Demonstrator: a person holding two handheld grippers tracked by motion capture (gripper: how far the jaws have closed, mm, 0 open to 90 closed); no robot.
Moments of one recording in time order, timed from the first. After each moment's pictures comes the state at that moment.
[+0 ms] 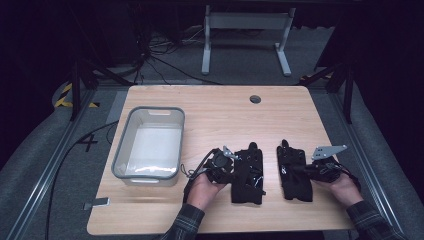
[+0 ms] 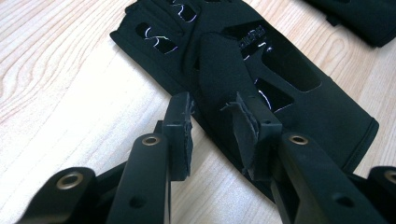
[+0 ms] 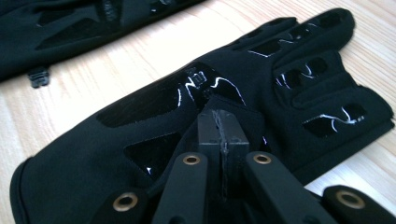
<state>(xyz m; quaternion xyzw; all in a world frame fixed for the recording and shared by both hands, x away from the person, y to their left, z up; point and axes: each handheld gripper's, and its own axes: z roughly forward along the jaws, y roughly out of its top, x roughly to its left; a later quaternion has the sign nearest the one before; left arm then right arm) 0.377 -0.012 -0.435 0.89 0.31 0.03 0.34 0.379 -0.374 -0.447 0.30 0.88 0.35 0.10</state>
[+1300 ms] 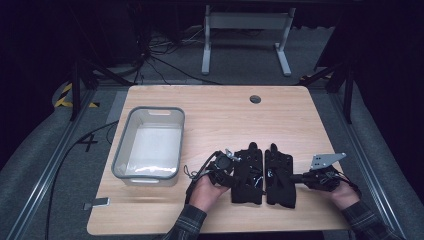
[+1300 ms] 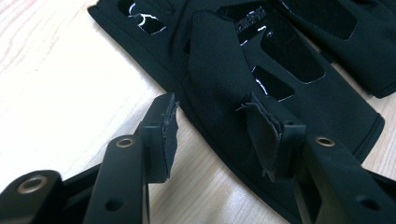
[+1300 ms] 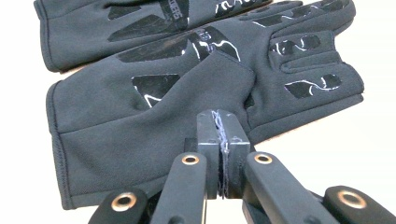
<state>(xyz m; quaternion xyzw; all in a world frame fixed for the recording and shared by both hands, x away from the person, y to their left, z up) 0.377 -0.020 -0.446 0.89 0.32 0.01 0.32 0.356 -0.363 -0.447 0.26 0.89 0.36 0.07</state>
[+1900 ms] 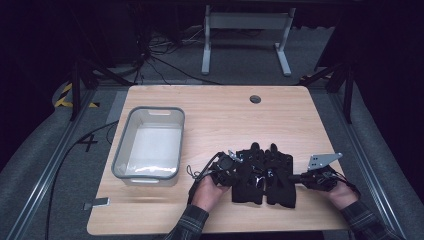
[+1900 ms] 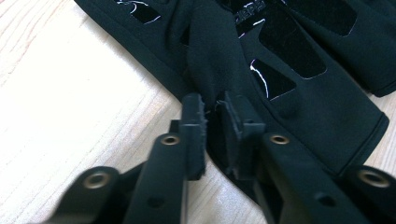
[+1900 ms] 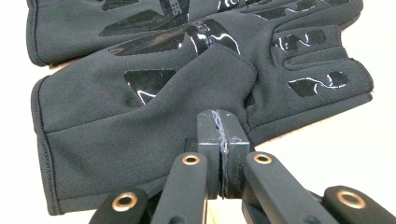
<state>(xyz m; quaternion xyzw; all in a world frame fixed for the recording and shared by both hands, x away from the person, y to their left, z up) 0.378 -0.026 -0.449 0.89 0.32 0.00 0.32 0.358 -0.359 -0.451 0.26 0.90 0.35 0.08</state>
